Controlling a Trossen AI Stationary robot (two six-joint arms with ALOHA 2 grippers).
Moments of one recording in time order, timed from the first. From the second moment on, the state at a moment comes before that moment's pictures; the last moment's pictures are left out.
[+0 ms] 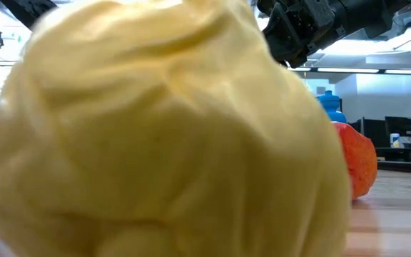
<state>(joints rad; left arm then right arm) 0.76 1.03 0.60 -0.24 -0.43 0.05 0.27 1.52 0.75 0.30 0.26 0.11</state>
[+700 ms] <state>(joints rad) 0.74 0.96 0.60 -0.16 -0.36 0.12 0.27 1.52 0.75 0.29 0.26 0.11</state>
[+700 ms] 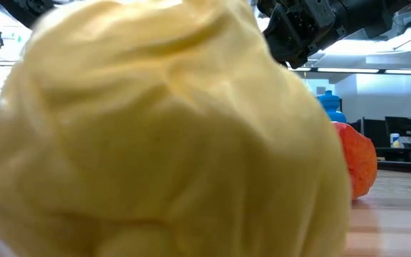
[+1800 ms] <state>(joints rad) -0.41 1.30 0.60 -0.10 0.06 0.18 0.27 1.52 0.76 0.29 0.26 0.10</state>
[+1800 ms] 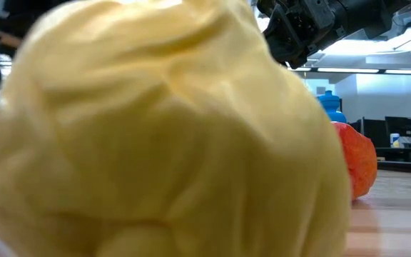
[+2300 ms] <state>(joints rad) -0.43 1.49 0.60 0.08 0.08 0.17 0.27 1.52 0.76 0.29 0.26 0.11</state>
